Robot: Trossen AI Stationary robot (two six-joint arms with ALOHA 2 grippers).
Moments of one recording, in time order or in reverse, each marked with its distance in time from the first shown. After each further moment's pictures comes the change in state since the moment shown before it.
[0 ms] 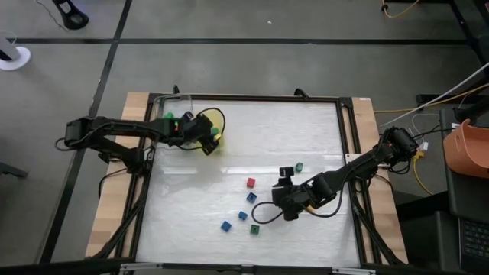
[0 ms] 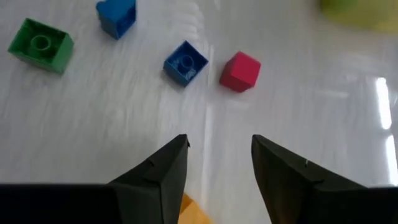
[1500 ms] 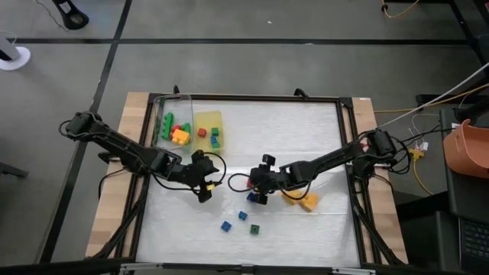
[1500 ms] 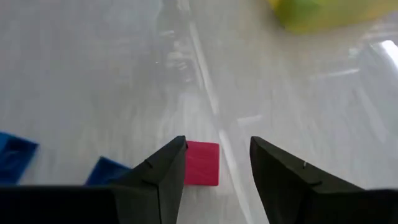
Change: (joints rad) left arm -0.558 0.000 -0.001 0.180 0.052 -0.216; right arm -0.236 0.198 0.001 0.405 -0.046 0.084
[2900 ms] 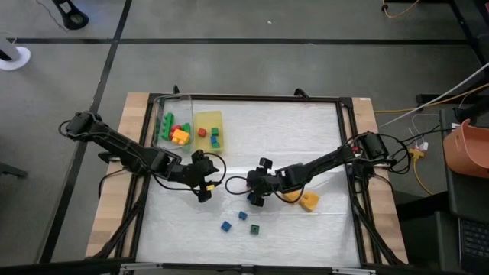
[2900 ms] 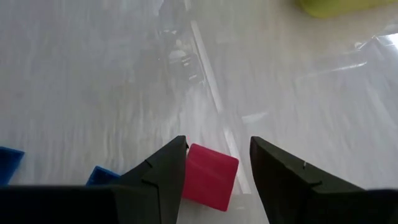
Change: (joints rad) left arm 0.000 0.000 0.000 -0.001 -0.003 0.015; right arm 0.001 0.090 0.000 0.081 -0.007 0.030
